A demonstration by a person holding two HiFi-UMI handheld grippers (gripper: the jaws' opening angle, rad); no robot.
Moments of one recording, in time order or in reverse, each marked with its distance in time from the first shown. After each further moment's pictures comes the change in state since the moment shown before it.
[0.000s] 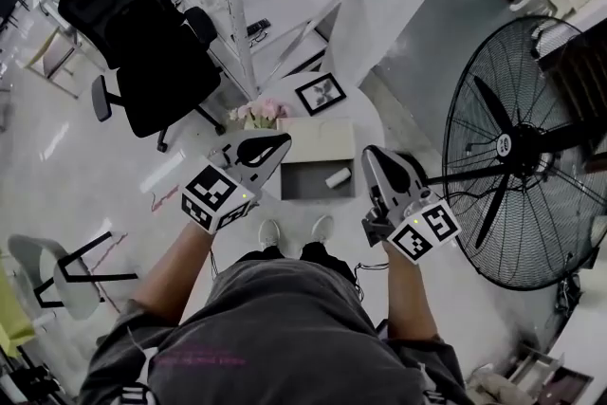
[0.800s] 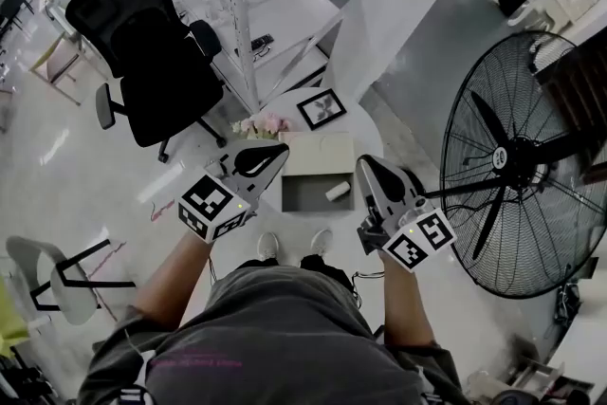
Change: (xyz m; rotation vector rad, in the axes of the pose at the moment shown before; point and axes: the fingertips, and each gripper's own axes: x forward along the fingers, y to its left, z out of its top) left arm -0.017 0.000 0.020 0.005 -0.043 0.008; right arm 0.008 0.021 0.016 -0.025 -0.023 0.043
